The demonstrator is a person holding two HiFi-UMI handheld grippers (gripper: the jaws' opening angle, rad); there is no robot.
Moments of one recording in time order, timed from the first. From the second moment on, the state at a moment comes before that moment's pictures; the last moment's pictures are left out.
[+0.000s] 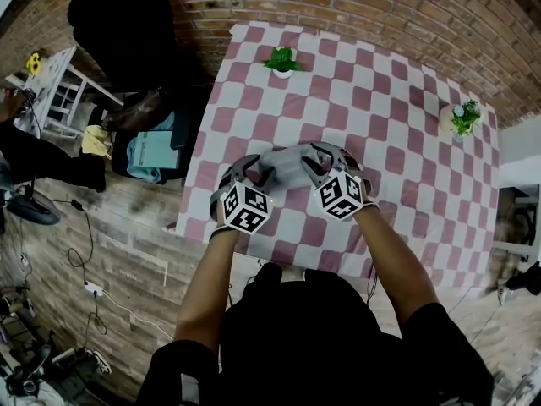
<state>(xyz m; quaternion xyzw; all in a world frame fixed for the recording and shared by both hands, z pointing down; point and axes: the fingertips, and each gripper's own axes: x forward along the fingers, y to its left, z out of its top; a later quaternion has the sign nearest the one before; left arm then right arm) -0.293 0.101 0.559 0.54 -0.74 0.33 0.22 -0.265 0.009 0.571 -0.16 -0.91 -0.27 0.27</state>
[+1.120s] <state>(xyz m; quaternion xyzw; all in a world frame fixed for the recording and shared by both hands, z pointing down) -0.254 0.127 0.516 0.52 -0.81 0.17 0.22 -0.180 0.033 0.487 -0.11 -0.97 -0.09 0.18</state>
